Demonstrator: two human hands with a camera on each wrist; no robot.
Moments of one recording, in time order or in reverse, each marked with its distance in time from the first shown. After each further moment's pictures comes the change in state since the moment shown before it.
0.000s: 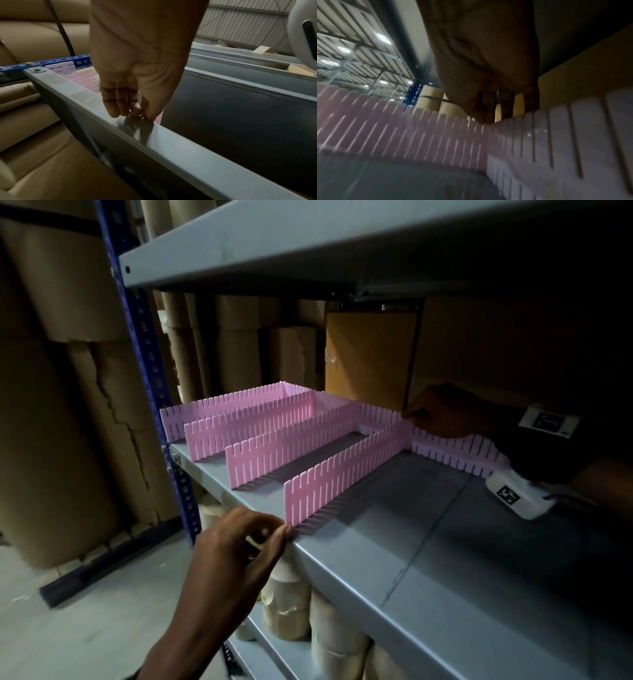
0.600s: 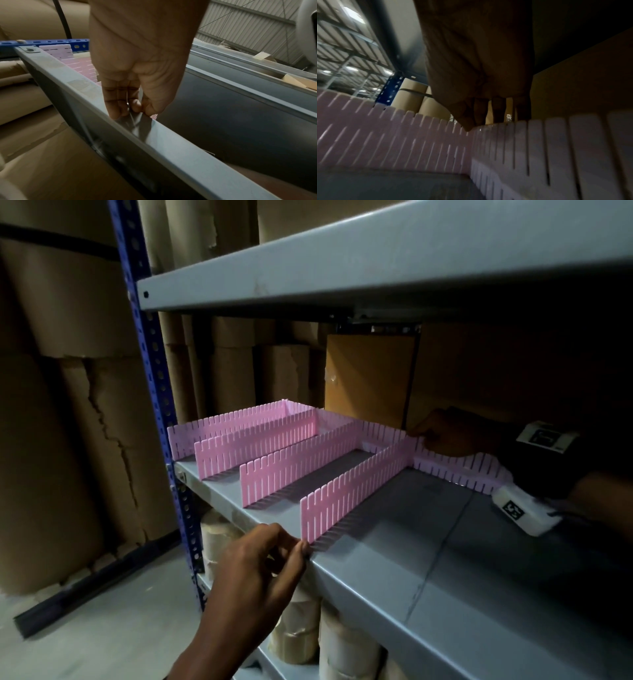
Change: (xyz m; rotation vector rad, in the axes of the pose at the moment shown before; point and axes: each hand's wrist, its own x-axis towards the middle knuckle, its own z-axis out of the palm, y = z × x) left_hand 0.006 -0.018 0.006 -0.071 -0.033 0.062; right_hand -0.006 -0.005 -0.009 -0.053 -0.162 0.117
